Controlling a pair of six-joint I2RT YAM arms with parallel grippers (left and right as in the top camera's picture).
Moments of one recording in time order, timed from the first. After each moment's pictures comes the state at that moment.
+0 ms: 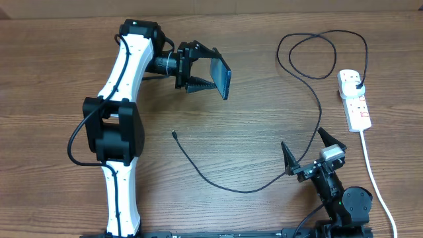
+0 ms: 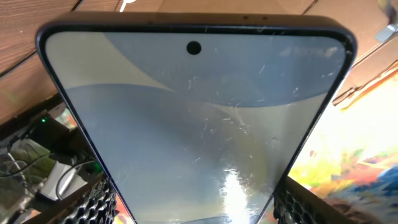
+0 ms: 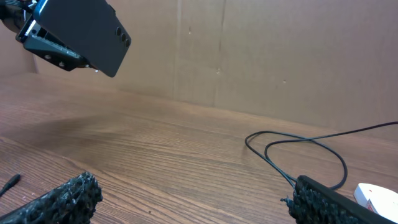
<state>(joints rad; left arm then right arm) -0.14 2.36 2.15 -1.69 1.52 -0.37 0.05 0.01 0.02 -0.01 -0.30 -0.06</state>
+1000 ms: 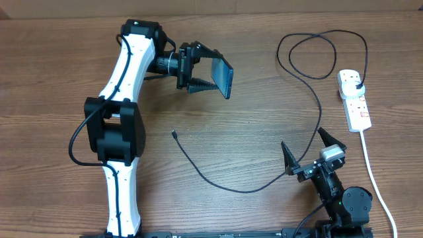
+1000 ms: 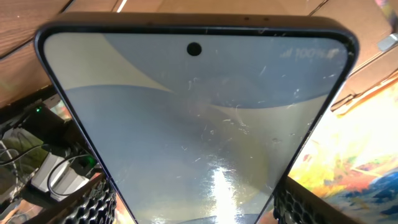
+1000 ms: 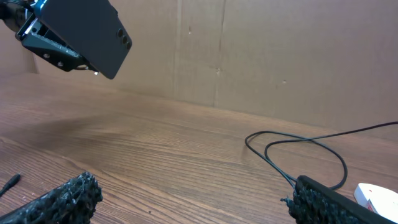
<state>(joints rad) -0.16 2.36 2.15 -1.69 1.52 -0.42 0.05 0.01 0.02 -0.01 -0.30 -0.06</state>
